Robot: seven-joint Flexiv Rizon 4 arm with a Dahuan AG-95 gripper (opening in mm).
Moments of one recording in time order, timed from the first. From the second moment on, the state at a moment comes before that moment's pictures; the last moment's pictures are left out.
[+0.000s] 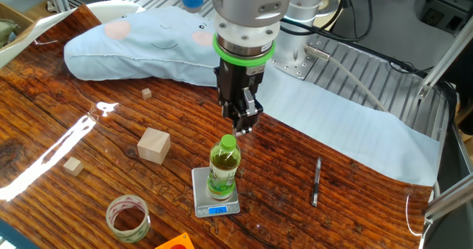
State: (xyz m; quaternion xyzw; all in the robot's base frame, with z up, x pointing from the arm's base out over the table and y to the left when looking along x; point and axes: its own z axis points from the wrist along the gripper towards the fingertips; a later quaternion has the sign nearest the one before) arm 0.569 0.083 0.257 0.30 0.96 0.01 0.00
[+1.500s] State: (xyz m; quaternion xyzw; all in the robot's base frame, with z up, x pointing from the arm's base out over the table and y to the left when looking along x) arm 0.566 0.086 0.259 0.33 0.94 0.02 0.00
